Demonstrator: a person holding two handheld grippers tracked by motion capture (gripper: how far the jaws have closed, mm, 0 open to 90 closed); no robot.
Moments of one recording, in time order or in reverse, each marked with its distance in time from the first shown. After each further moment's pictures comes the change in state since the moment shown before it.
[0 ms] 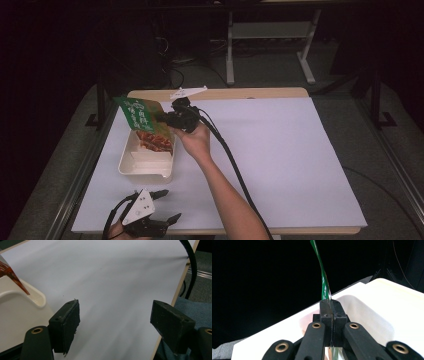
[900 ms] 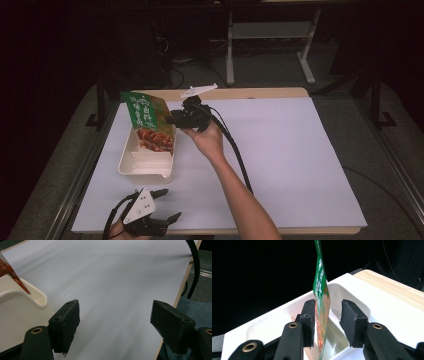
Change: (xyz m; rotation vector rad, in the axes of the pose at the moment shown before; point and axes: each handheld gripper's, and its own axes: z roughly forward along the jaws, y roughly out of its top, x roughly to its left) left arm 0.002 0.000 0.002 0.011 0.003 0.013; right arm -0.011 -0.003 -0.029 0.064 -0.071 -0.005
